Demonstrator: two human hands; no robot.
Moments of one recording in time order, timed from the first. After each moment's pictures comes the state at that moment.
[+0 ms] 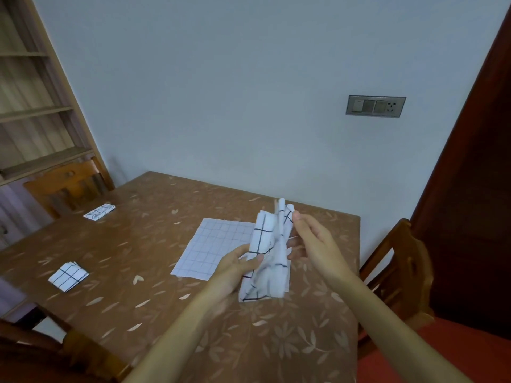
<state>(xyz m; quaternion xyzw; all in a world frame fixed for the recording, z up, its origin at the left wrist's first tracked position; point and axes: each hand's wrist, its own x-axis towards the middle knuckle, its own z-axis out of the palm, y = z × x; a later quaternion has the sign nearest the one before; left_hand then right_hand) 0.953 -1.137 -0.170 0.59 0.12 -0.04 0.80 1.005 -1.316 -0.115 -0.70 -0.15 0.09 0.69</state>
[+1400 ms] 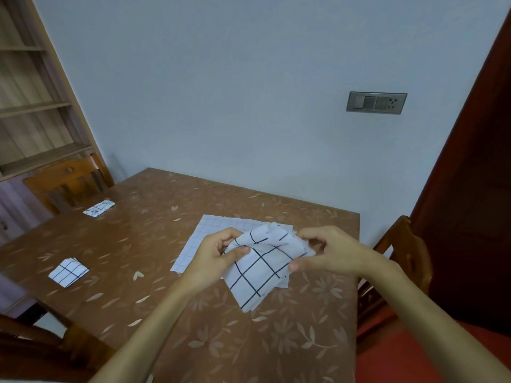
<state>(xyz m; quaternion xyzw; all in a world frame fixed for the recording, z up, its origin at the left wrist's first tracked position) 0.950 -1.100 -0.153 0.79 -0.03 0.10 0.61 1.029 -1.362 -0.103 -0.83 -0.38 0.14 0.39</state>
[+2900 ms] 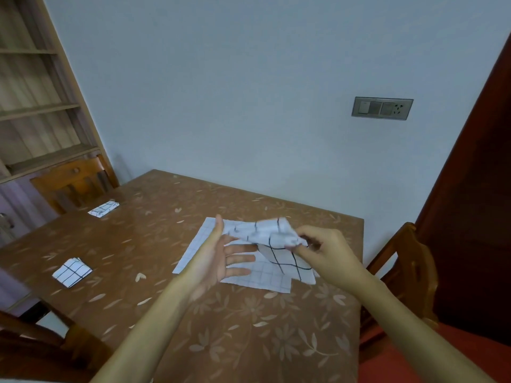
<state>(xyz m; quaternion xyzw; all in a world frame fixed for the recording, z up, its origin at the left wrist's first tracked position) 0.949 -1.098 -0.136 0.61 0.11 -0.05 0.78 1.021 -1.339 -0.122 -0.82 -0.35 -0.05 0.45</state>
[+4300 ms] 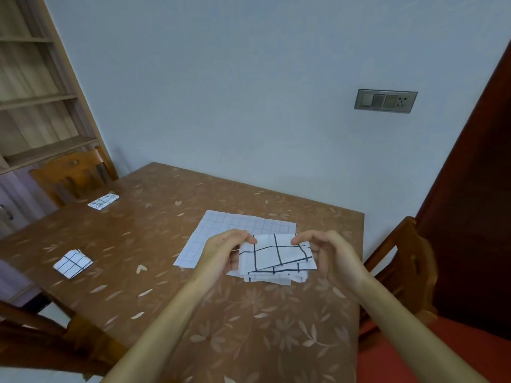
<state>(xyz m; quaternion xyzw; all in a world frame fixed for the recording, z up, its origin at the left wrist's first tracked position) 0.937 -1.120 -0.140 0.66 0.08 0.08 0.74 1.016 -1.342 -0.140 -0.60 -0.15 0.24 0.75</state>
